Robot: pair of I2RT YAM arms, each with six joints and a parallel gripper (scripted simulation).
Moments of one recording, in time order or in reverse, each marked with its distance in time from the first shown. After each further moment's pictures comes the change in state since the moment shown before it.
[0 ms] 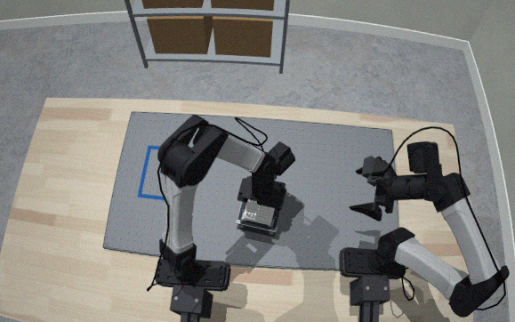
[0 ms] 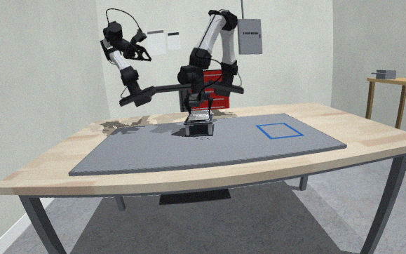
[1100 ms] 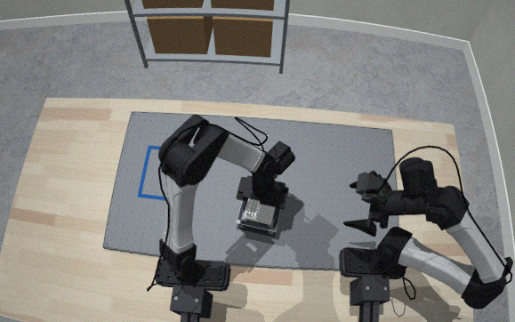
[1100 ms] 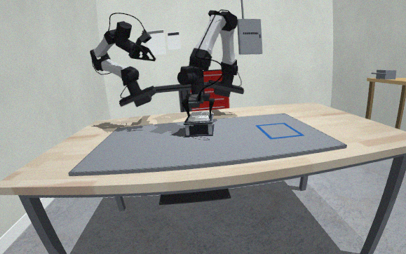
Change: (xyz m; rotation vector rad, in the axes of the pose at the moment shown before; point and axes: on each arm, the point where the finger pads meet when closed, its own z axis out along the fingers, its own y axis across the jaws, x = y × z) left arm -0.006 -0.002 0.003 0.008 -0.015 -0.002; right arm -0.006 0.041 0.006 -0.012 -0.010 -0.021
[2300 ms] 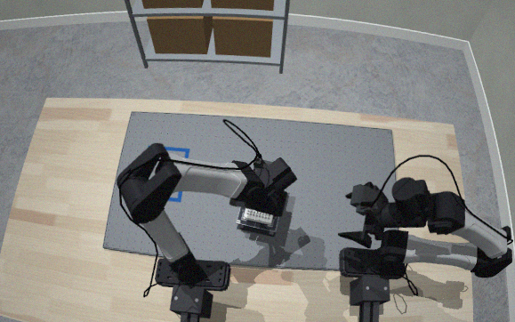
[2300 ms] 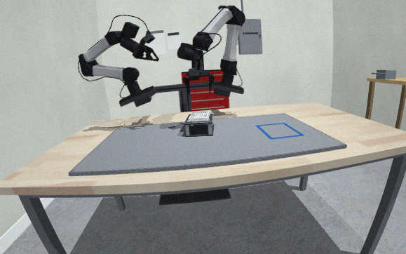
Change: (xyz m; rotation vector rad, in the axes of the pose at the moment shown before) left arm 0.035 0.002 -0.099 -0.031 -0.316 0.007; right arm -0.004 0.029 0.005 0.017 0.009 0.006
